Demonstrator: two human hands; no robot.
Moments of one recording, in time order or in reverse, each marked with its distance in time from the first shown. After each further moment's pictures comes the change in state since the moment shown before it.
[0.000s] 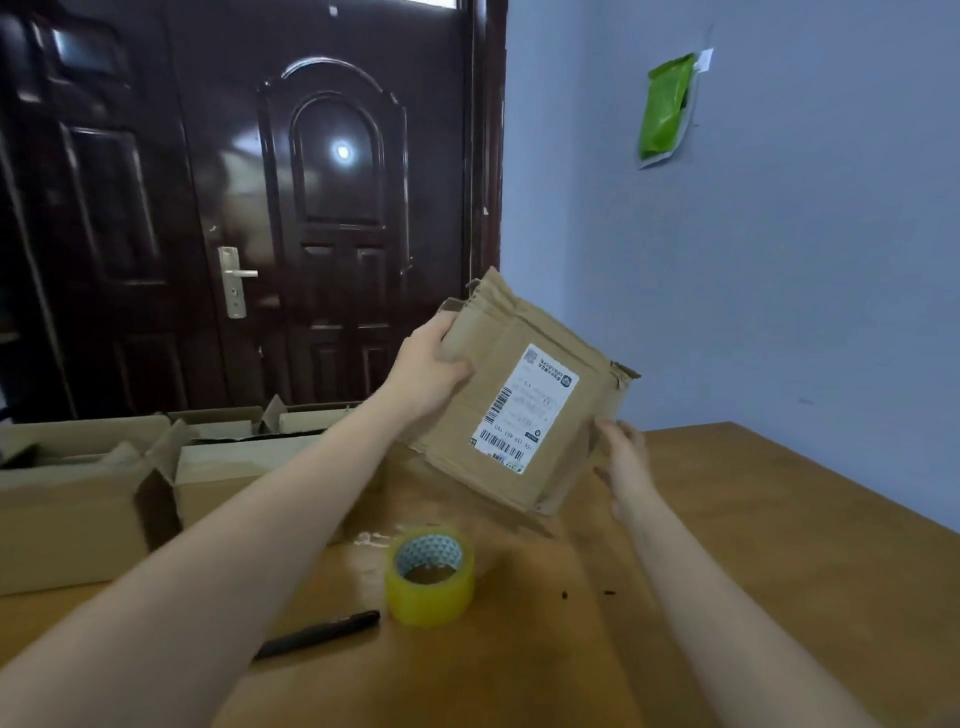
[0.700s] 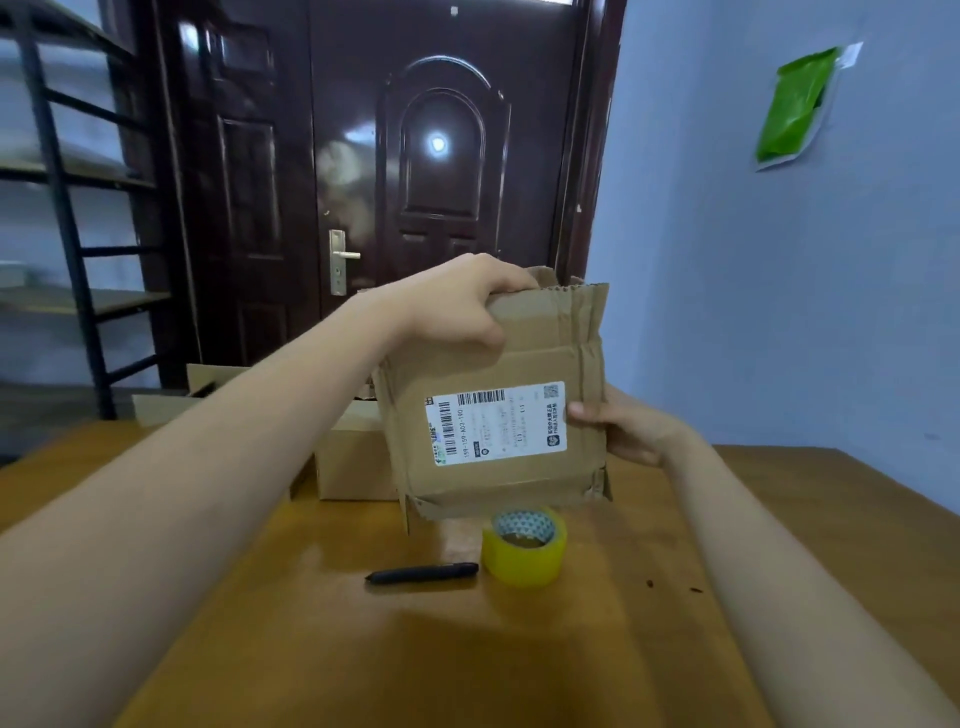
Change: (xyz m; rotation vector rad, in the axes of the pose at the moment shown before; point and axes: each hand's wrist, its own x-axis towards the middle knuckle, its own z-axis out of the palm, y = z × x) left_hand -0.049 0.073 -0.130 0.591 -0.381 0.189; right_hand -0.062 -0.055 0.089 -0.269 -1.122 0.035
